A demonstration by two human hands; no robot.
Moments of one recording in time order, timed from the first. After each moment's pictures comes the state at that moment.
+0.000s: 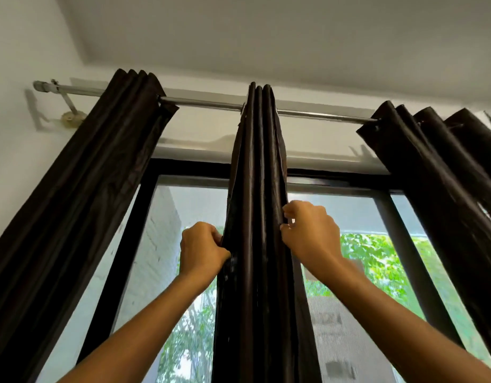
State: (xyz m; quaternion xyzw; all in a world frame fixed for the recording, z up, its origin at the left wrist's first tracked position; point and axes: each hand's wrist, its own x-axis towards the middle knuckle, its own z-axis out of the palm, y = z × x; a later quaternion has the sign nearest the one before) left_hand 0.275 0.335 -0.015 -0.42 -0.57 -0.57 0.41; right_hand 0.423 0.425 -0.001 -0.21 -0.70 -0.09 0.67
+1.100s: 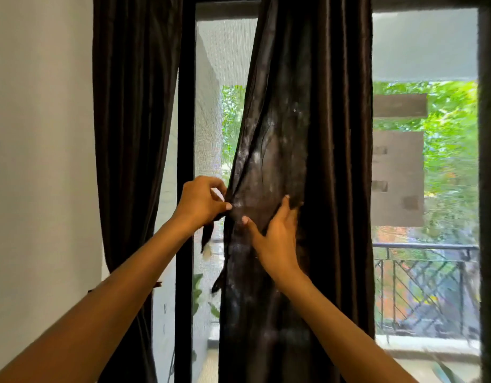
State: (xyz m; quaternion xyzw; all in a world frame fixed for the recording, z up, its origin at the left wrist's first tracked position) left_hand 0.218 0.239 -0.212 -0.40 -0.75 -0.46 0.24; right_hand 0.302 0.349 -0.280 -0.17 -0.80 0.31 0.48
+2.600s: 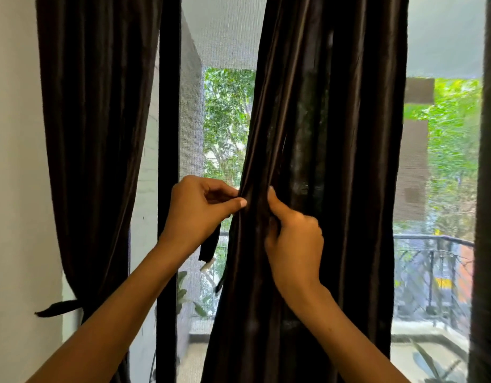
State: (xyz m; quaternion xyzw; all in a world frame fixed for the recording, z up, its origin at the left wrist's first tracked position) left_hand 0.191 0.256 -0.247 -0.49 -0.59 -0.62 0.18; right_hand 0.287 0.363 -0.292 -0.16 -0.76 0.06 0.63
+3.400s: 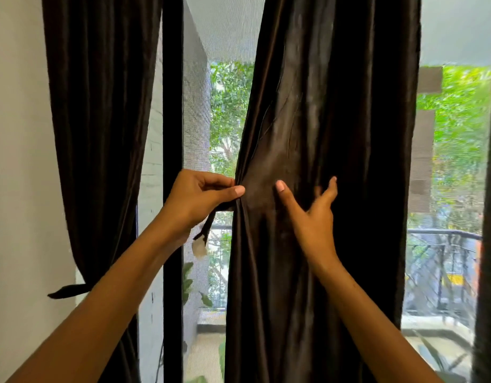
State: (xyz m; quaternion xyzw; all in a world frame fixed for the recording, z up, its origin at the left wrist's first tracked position) left_hand 0.196 0.249 -0.239 -0.45 -0.59 -0.67 0.05; right_hand 0.287 0.400 -0.280 -0.14 -0.66 0.44 0.59
